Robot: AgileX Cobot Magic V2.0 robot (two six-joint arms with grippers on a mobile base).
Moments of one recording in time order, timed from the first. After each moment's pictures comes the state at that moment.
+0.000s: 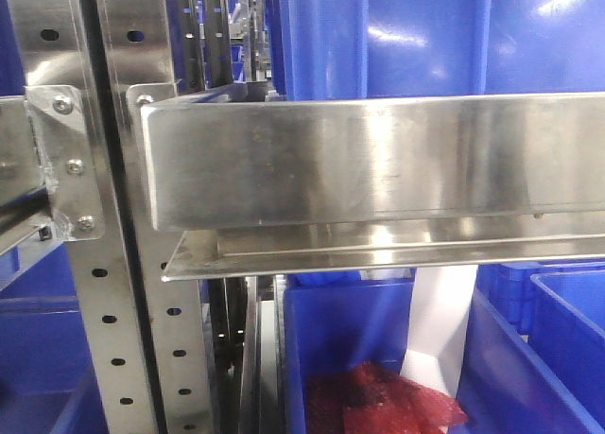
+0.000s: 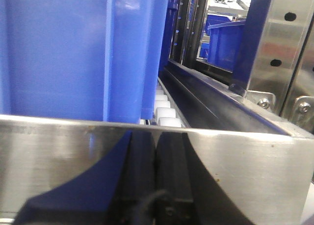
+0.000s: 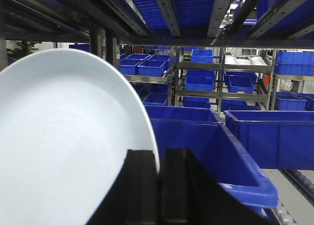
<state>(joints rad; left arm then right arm) -0.06 -0.02 0.03 0.01 0.01 -0.09 0.43 0.28 -0.72 -0.46 0.34 0.43</state>
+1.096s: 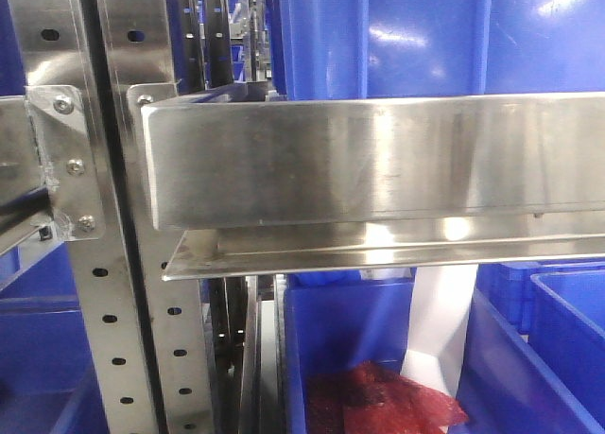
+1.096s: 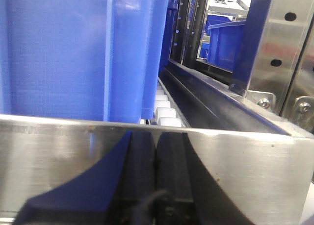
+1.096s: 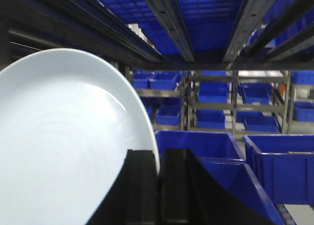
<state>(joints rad) -0.06 -0.02 0.03 0.01 0.01 -0.09 0.43 0.67 -1.06 -0.46 0.28 0.48</state>
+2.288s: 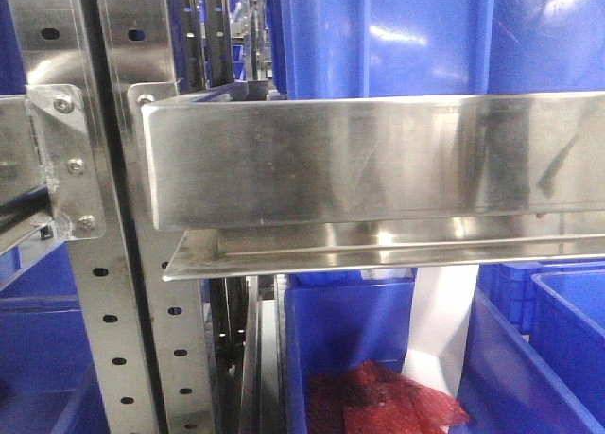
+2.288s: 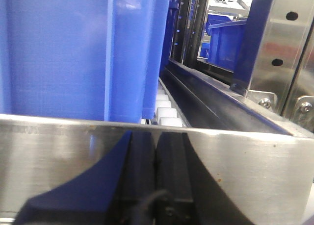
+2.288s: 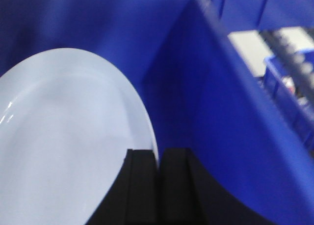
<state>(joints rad) -0.06 -0.02 0.03 0.01 0.01 -0.09 0.22 1.58 -1.66 -0.33 0.73 0.38</state>
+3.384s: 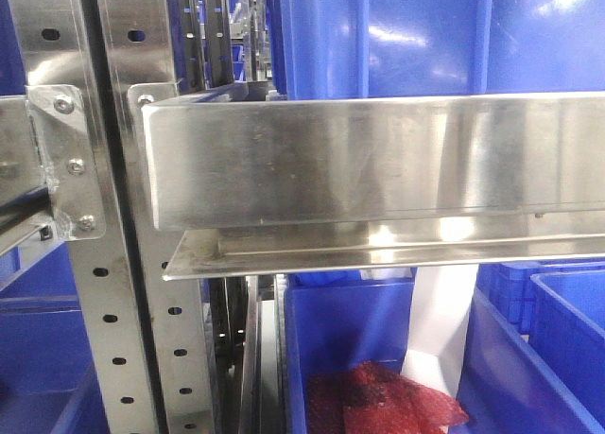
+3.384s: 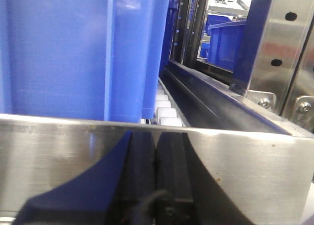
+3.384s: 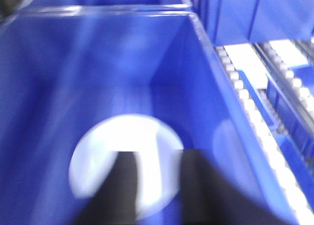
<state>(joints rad) -0.06 -0.02 0.03 0.01 0.01 -0.09 0.29 1.14 -1.46 -0.28 0.87 0.29</state>
